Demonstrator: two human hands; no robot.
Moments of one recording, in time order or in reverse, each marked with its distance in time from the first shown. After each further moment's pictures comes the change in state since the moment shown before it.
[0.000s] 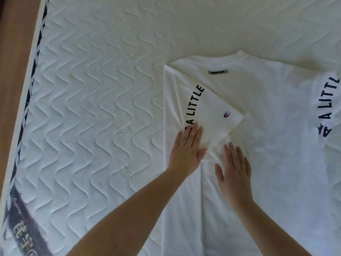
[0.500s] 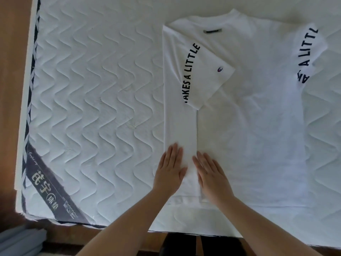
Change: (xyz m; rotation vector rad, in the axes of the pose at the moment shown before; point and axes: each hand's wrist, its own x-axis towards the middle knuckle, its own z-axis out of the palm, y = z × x) left_hand -0.233 0.024 0.050 -0.055 -0.187 -0.105; right_hand -0.178 0.004 0.030 -0.169 -0.279 -0.366
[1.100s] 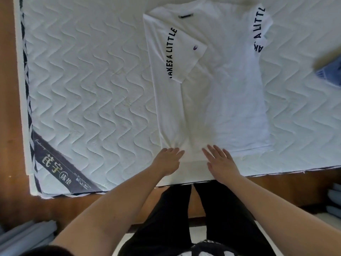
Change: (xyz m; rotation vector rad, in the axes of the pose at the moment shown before) left_hand -0.085 0.018 -0.044 0.181 -0.453 0.413; right_hand -0.128 -0.009 -0.031 -0.045 -0.408 0.231
